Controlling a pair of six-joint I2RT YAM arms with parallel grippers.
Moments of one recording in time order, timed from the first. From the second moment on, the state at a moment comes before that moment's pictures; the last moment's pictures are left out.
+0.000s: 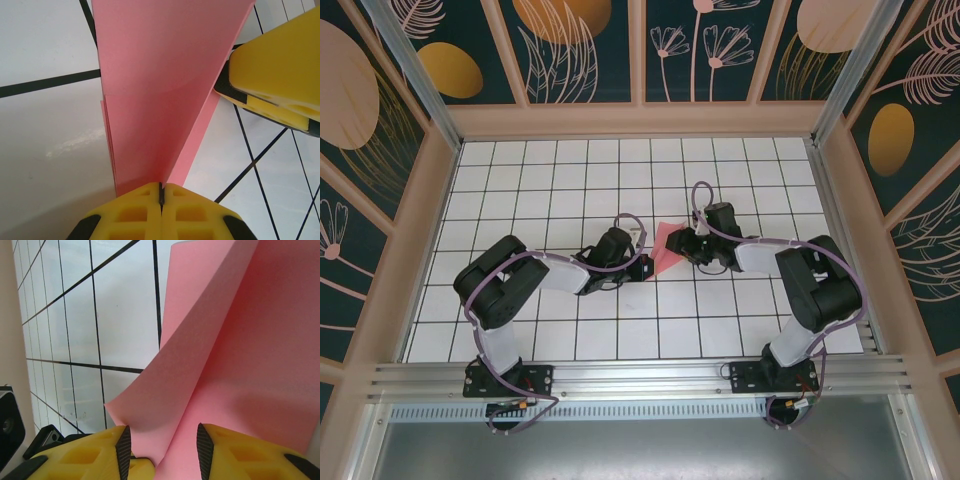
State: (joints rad) left arm -0.77 1.85 0.76 0.39 0.29 -0.71; right arm 0.42 1.66 0.71 0.15 -0.52 0.78
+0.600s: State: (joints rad) left arm -0.75 1.85 0.76 0.41 0.31 -0.74; right arm 0.42 1.75 0.77 0.12 -0.52 0.76
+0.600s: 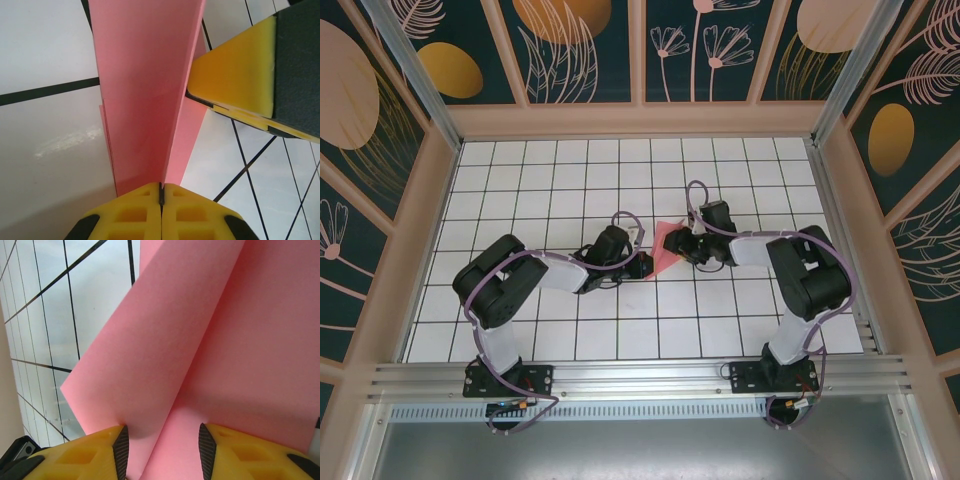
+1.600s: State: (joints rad) left arm -0.70 1.85 0.82 0.38 0.34 -0.76; right arm 0.43 1.79 0.86 -0.02 -0.51 0.77
